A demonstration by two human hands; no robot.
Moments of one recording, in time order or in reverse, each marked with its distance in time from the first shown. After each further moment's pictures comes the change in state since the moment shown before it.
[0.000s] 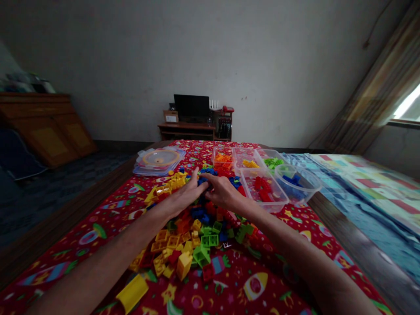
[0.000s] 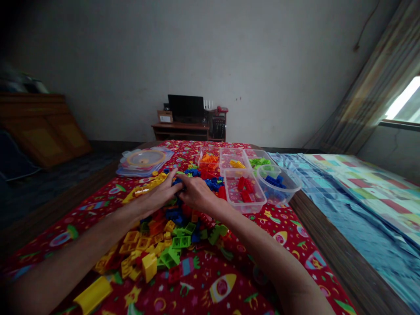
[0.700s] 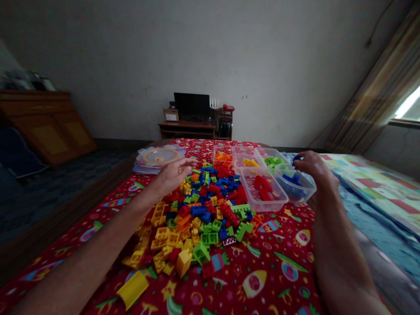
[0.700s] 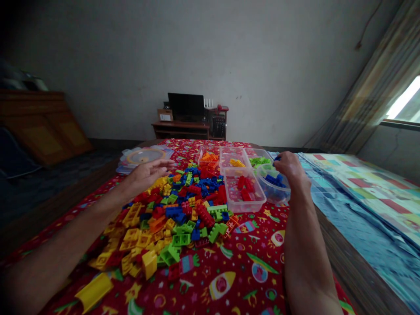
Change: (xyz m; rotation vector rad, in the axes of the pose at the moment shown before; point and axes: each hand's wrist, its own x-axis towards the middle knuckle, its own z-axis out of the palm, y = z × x) left_hand 0.021 0.008 -0.049 0.029 0.053 0.249; right_hand -0.078 0.120 -0.190 -0.634 0.193 0.827
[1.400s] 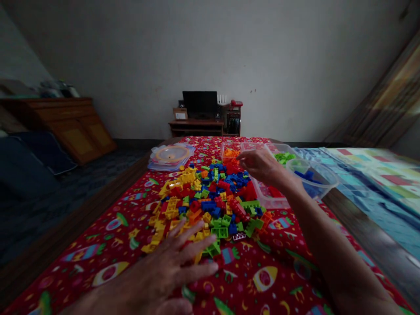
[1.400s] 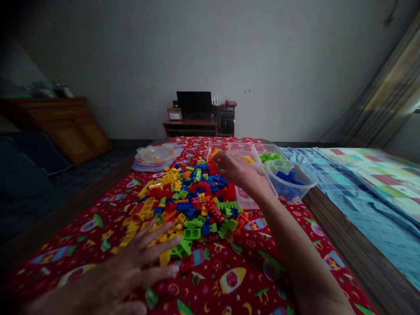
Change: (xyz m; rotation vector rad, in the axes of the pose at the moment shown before) left_hand -0.170 0.012 -0.012 0.922 -0.572 0.729; right_hand -0.061 -0.148 0.009 0.353 -0.088 -0.737
